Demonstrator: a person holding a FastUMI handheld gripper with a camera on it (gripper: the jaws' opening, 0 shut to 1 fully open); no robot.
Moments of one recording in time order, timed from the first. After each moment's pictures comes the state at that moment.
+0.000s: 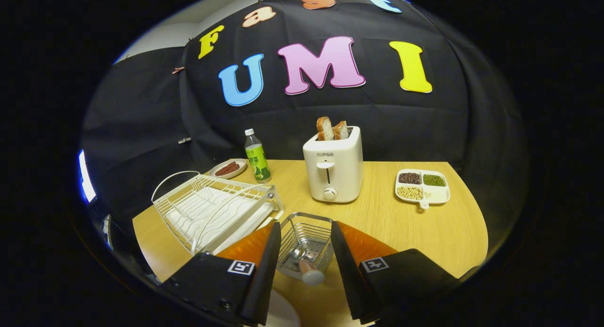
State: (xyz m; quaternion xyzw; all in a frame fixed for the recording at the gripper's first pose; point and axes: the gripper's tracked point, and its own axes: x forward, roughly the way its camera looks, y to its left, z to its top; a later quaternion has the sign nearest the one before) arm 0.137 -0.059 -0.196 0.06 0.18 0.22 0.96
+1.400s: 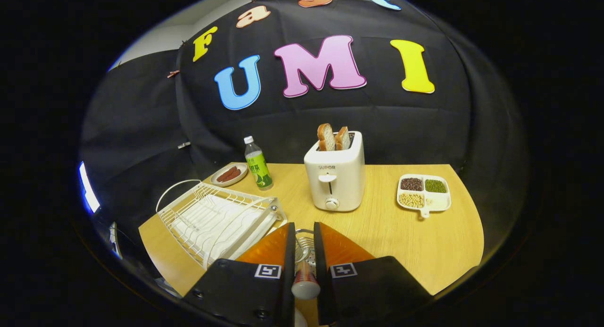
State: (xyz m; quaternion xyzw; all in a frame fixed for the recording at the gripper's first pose) arm 0.150 -0.060 -0.143 0.07 0.18 0.22 0.96
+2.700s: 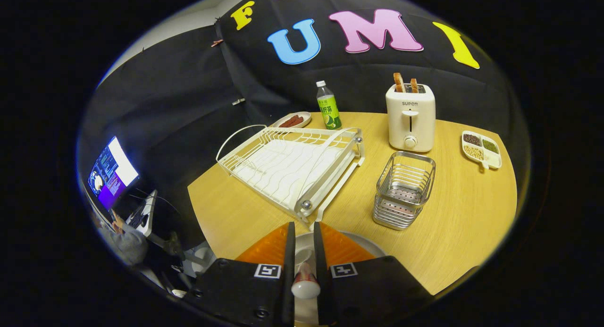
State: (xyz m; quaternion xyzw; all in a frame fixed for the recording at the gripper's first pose) arm -0.002 0.032 -0.220 0.04 0.31 0.37 0.87
